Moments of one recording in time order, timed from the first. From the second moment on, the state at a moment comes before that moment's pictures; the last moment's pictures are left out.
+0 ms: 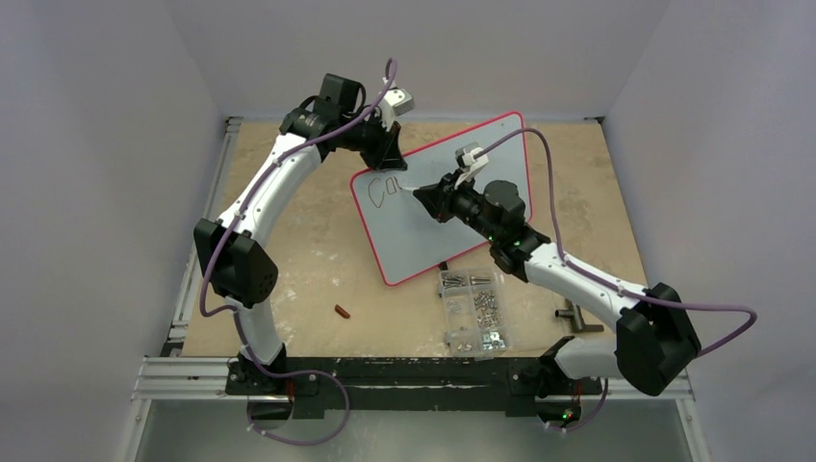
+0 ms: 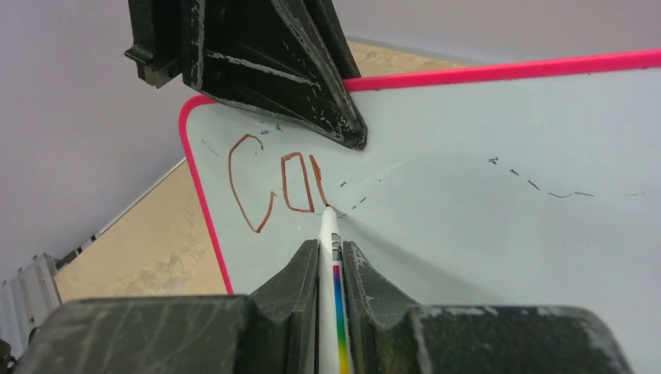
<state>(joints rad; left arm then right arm) -0.41 1.85 1.93 -0.82 0.65 0.30 0.63 1.31 0.83 0.44 -0.14 0.31</state>
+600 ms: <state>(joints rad) -0.42 1.85 1.93 -0.83 0.65 0.30 0.63 1.28 0.83 0.39 -0.07 0.31</state>
